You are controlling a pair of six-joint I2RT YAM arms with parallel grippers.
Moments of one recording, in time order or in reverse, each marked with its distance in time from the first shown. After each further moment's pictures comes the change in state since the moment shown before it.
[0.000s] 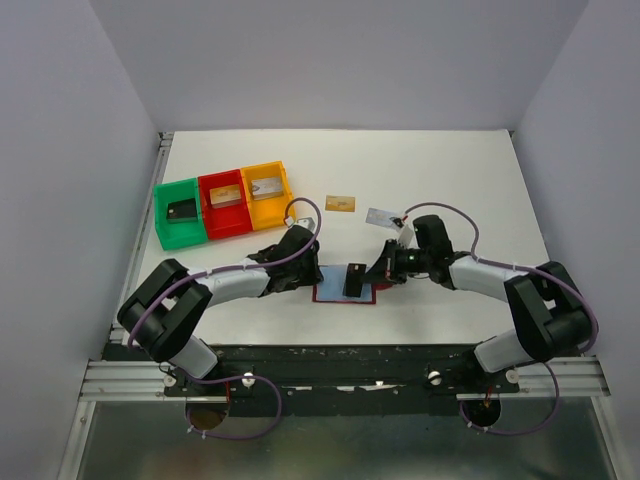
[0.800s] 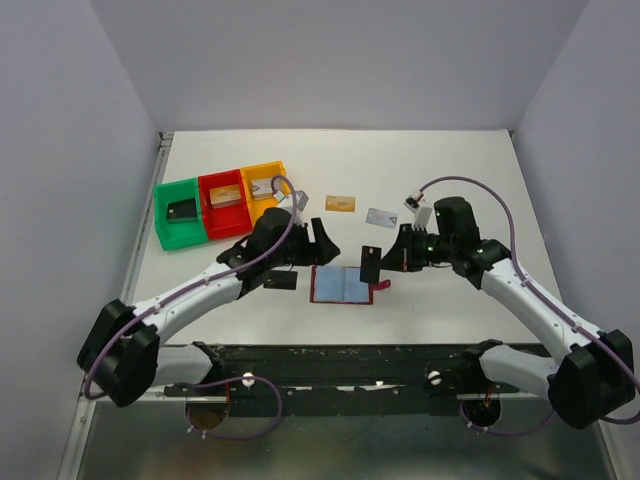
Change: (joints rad) left arm 0.032 -0.232 0.054 -0.021 0.085 0.077; right arm -0.001 -0.362 0.190 -0.524 0.145 -0.294
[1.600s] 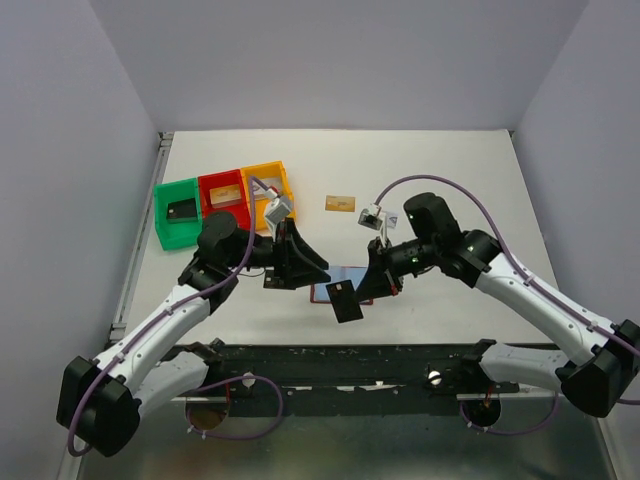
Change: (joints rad) left arm 0.186 -0.355 -0.098 0.360 0.940 0.036; right arm 0.292 0.010 0.256 -0.226 -0.290 -0.201
